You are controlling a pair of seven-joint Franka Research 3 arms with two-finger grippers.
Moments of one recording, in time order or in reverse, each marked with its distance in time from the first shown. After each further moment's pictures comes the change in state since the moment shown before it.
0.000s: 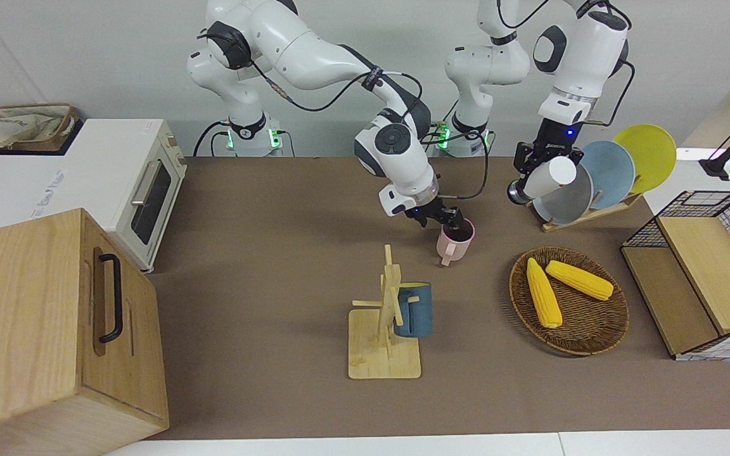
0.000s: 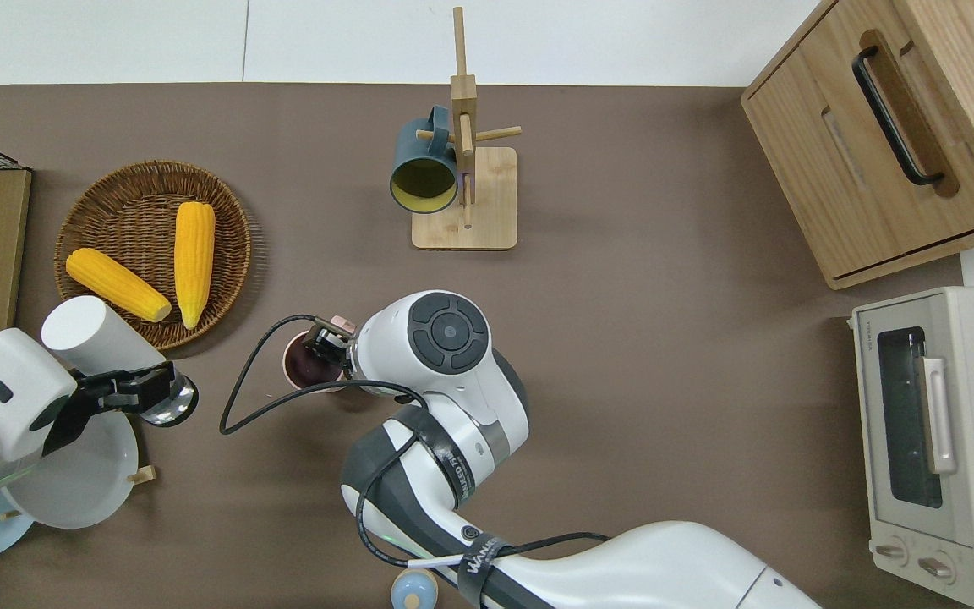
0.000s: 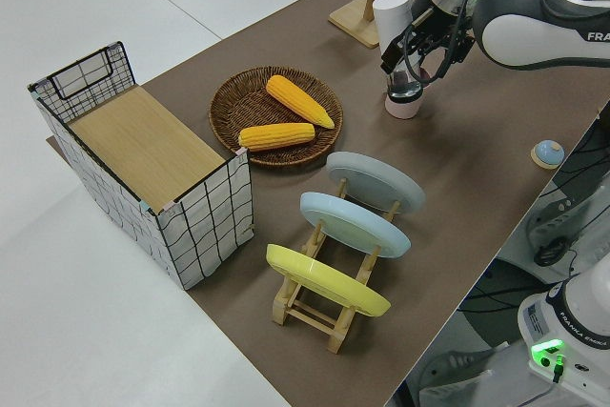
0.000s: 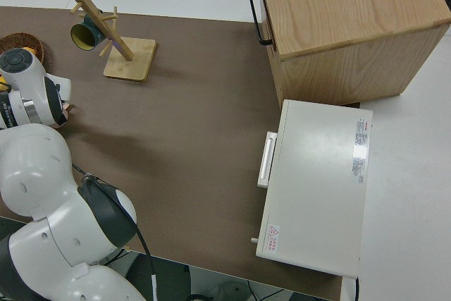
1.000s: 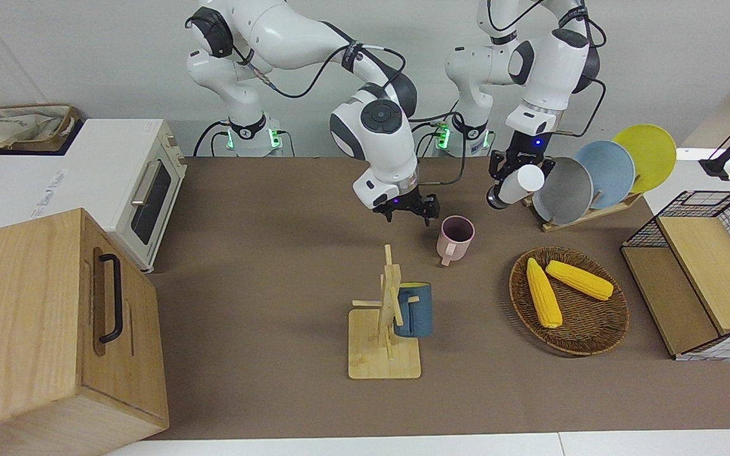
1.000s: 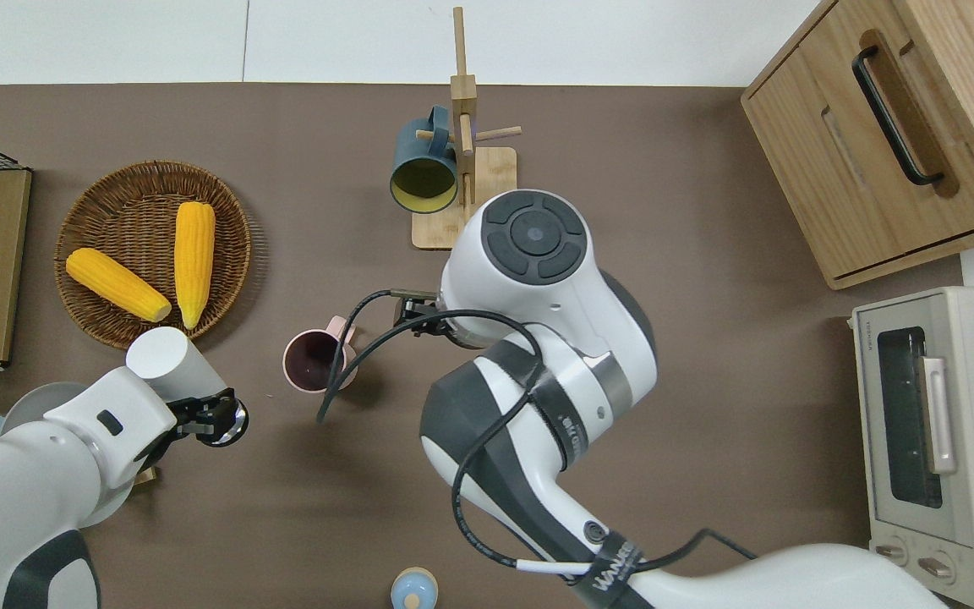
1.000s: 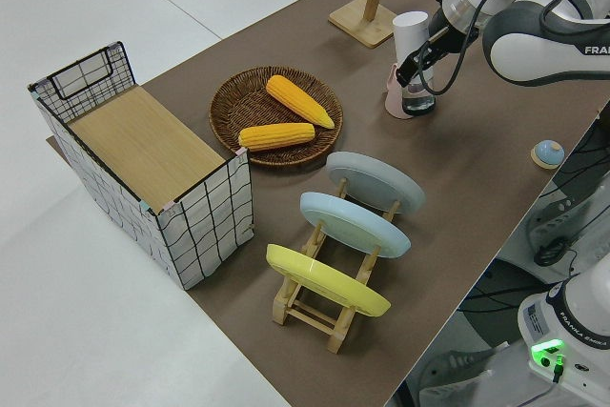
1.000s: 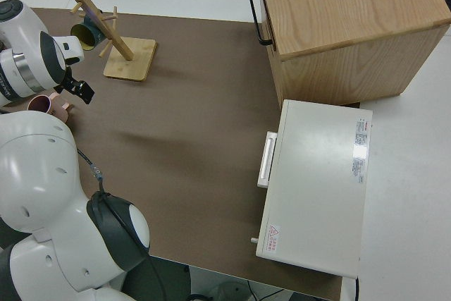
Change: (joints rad) left arm -0.002 -0.033 -0.108 -0.148 -0.003 0.105 -0.010; right arm -0.157 -0.167 -0.019 0.098 -0.164 -0.490 -0.425
